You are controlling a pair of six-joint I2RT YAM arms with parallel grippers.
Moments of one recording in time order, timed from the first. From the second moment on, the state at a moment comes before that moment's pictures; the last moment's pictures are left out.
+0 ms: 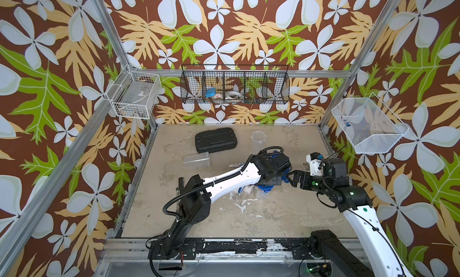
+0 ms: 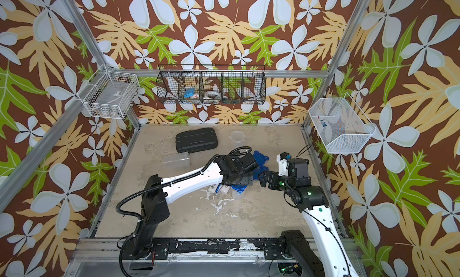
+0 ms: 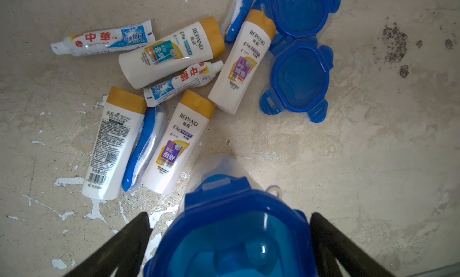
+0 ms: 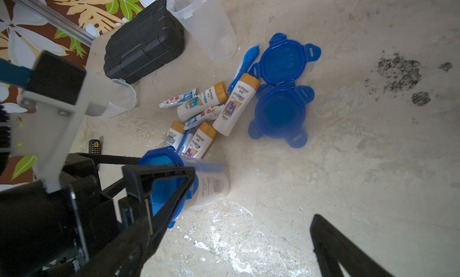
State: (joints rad) left arm -1.08 2.09 1.95 -1.08 -0.28 -0.99; right arm 0.11 0.83 0.89 -0.84 -0.29 0.31
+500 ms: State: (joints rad) left arm -1.09 2.08 1.90 -1.14 -0.32 -0.99; right arm 0.12 0.82 0.91 -0.87 -0.21 0.28
